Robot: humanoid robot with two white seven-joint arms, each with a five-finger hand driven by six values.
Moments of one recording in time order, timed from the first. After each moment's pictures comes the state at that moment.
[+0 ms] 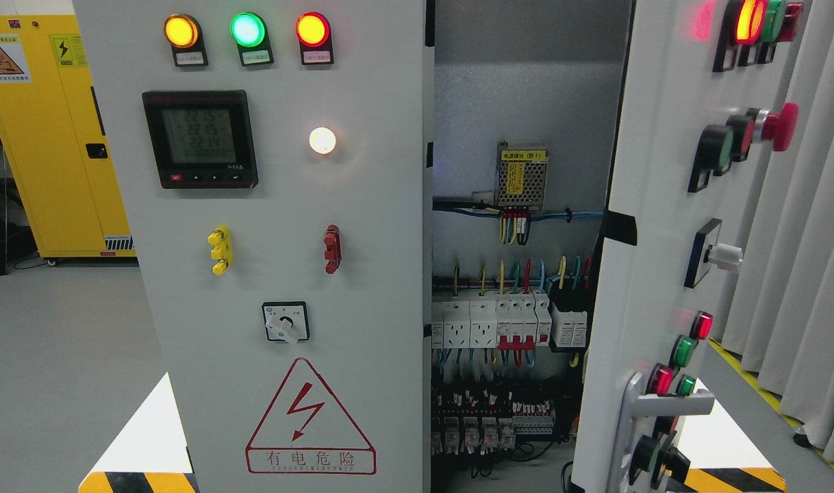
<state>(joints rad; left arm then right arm) 0.09 0.59 -0.27 -1.74 0.74 0.07 -0.72 0.05 0.00 0.17 -0.07 -0.15 0.03 -0.04</state>
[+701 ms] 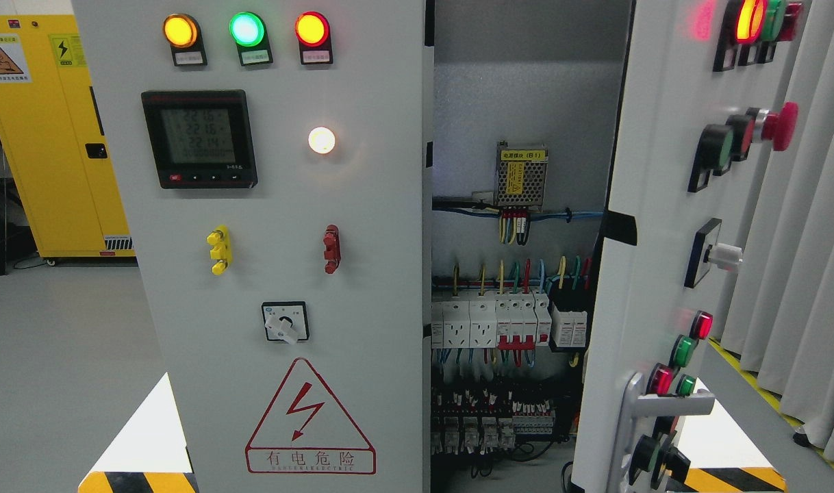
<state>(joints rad) -0.45 0.48 -0.39 -1.84 0.87 0.43 -0.72 0.06 0.00 0.17 -0.08 -0.15 0.03 -0.04</state>
